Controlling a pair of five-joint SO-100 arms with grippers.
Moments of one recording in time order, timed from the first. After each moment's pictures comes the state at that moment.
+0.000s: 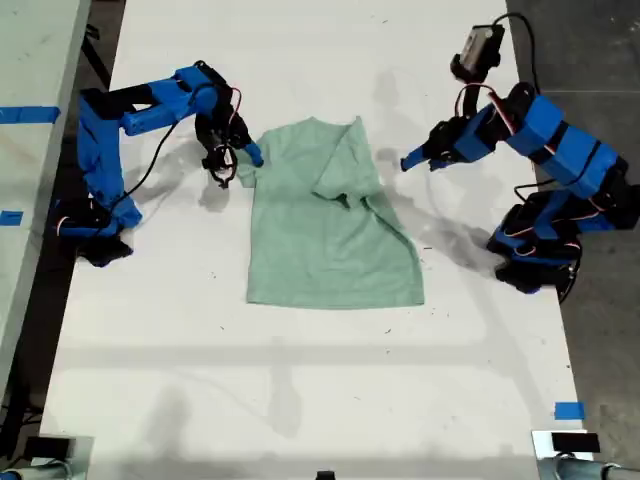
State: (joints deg) arm 0 -40.3 58.7 76.2 78.1 41.3; arm 1 36.3 128.4 106.3 89.6 -42.3
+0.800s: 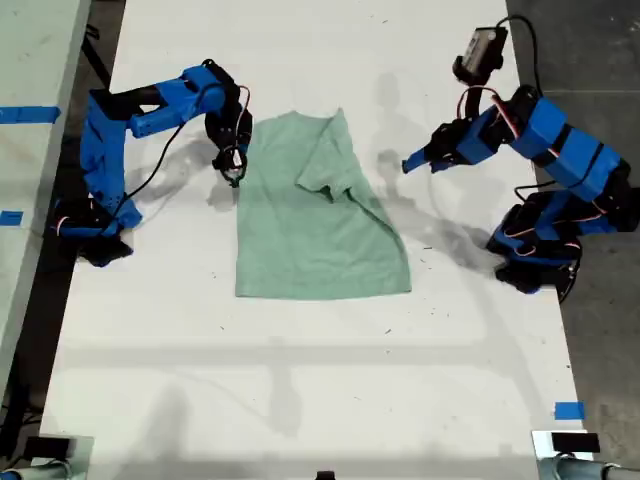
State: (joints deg) arm 0 -40.1 55.2 69.3 79.7 38.9; arm 1 35.8 130.3 107.8 89.6 -41.7
